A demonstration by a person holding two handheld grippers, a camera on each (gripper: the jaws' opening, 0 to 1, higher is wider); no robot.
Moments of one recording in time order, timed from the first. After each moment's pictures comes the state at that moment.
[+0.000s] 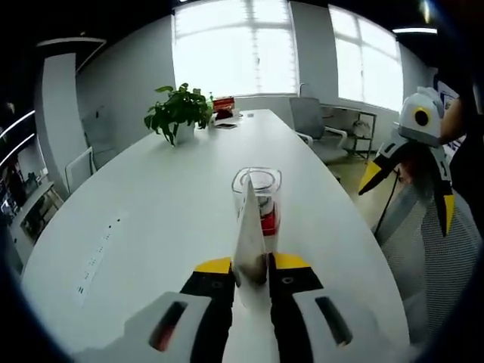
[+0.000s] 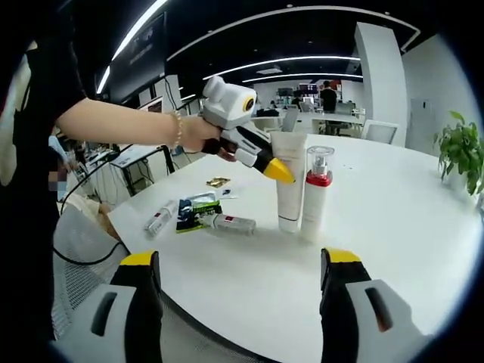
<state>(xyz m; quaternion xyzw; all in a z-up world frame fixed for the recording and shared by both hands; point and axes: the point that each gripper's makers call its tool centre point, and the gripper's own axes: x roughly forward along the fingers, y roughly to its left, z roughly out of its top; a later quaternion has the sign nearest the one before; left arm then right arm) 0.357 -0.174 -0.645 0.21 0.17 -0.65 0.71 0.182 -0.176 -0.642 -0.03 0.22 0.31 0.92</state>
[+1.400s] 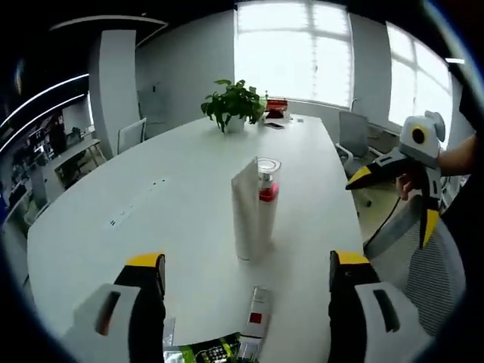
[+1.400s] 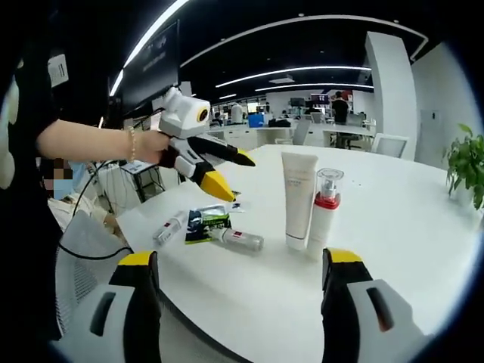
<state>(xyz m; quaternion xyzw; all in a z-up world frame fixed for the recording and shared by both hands) 0.310 -0.084 -0.618 0.14 0.23 -0.52 0.81 0.187 -0.169 -0.618 -0.03 0.19 0.34 0.92</state>
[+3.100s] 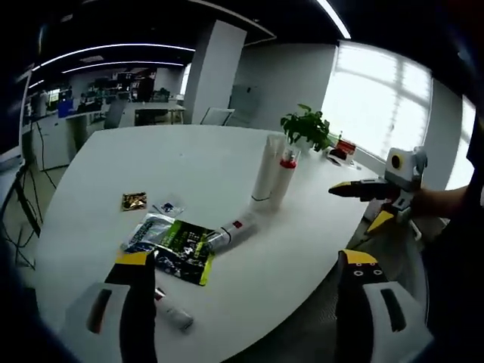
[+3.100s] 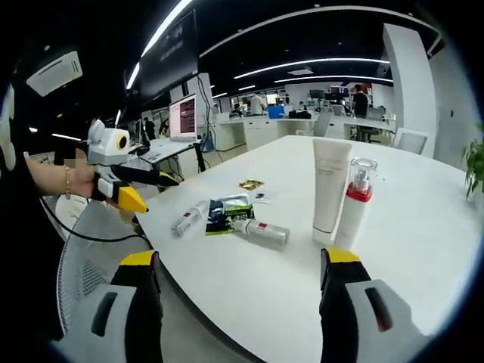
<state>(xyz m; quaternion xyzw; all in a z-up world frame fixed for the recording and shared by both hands) 0.178 0.038 -0.640 -0.04 0.26 -0.31 0.91 0.176 -0.142 -0.637 -0.03 0.21 0.40 0.89</state>
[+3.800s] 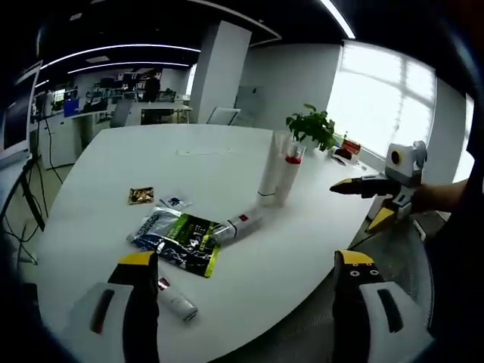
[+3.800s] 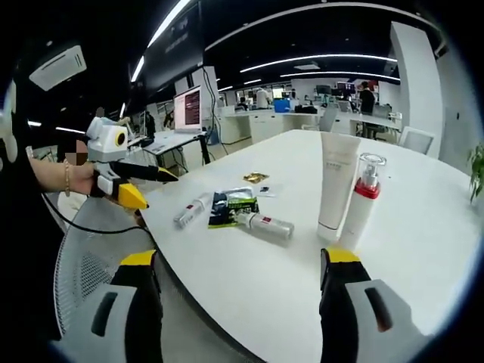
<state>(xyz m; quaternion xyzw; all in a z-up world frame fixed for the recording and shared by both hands) 0.176 0.047 -0.643 -0.04 0.26 -0.30 0.92 0.176 -0.136 -0.646 -0.05 0.23 0.41 0.88</state>
